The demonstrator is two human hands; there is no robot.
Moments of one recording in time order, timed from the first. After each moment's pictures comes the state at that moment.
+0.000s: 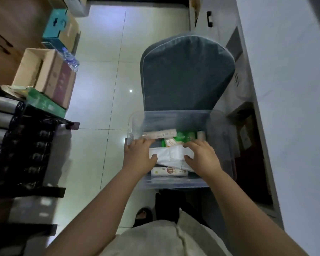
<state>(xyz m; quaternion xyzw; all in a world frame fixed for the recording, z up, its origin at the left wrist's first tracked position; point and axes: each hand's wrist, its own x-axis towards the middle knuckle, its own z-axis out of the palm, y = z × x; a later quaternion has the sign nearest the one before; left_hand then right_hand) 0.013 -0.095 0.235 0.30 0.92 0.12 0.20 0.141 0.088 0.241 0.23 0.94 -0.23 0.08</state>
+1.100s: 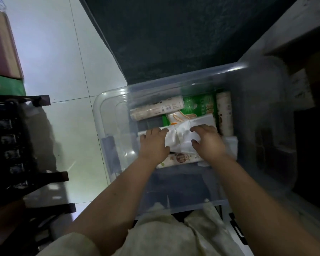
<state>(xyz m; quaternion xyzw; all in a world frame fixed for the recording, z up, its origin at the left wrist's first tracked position) -0.029 -0.028 -0.035 0.37 0.85 0.01 0.38 0.097 0.123 -0.007 0.36 0.85 -0.32 0.20</state>
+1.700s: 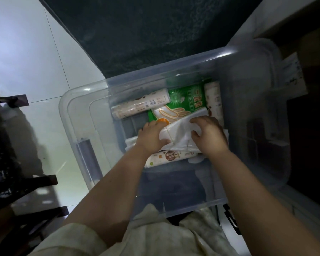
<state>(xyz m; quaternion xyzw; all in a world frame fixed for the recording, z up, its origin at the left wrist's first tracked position) -0.024 0.003 -0.079 0.36 0.80 0.09 0.47 0.118 0.147 -0.016 0.41 0.84 -0.32 0.13</state>
